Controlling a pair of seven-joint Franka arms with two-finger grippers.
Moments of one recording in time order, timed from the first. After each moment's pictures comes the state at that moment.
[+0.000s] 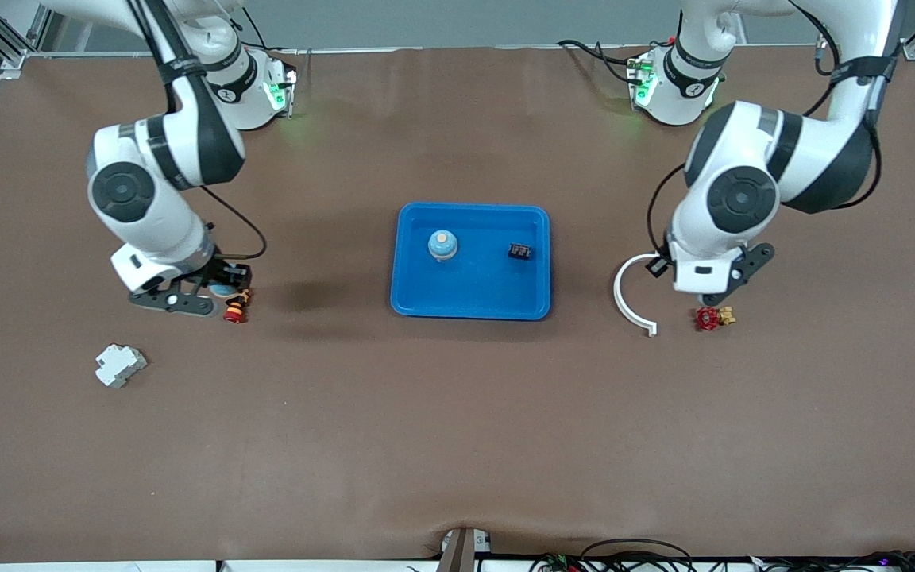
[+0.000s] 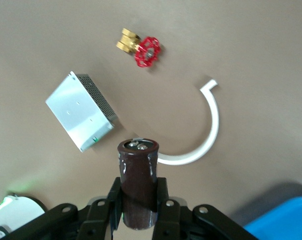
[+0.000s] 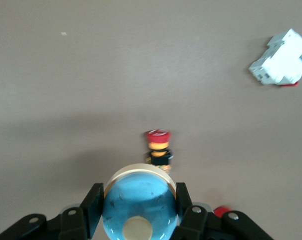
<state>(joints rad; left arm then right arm) -0.17 0.20 -0.15 -1.89 0.11 1.80 -1.04 0.10 0.14 0.07 -2.10 -0.16 2.20 0.36</state>
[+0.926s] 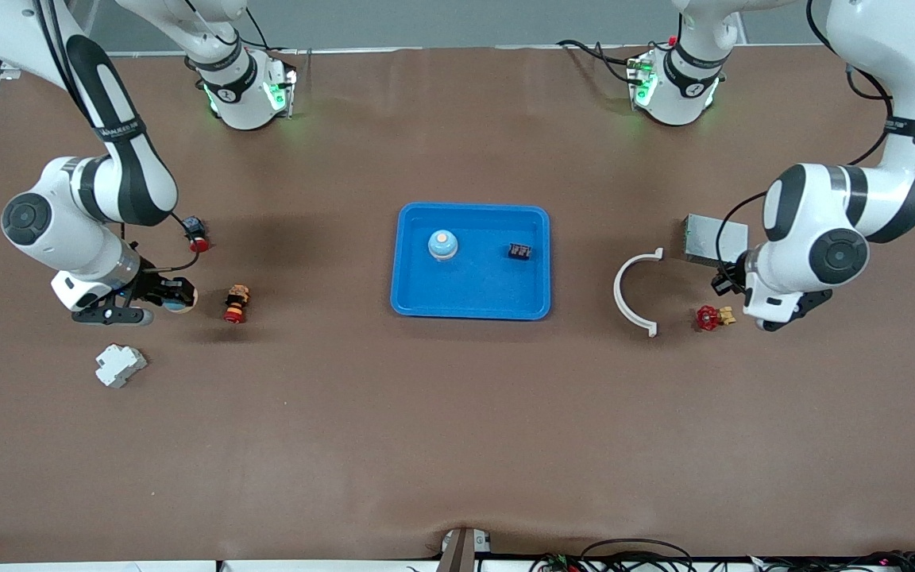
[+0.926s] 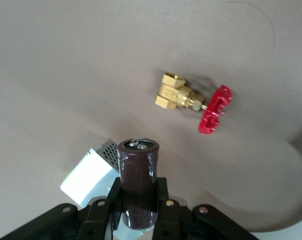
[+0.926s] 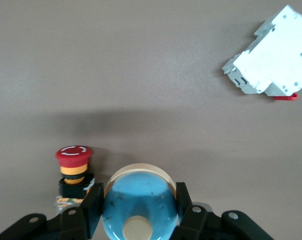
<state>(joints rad) 0.11 0.30 -0.15 -2.07 0.15 2.06 -0.61 -0.16 0.26 0.07 -2.25 0.00 2.51 -0.06</state>
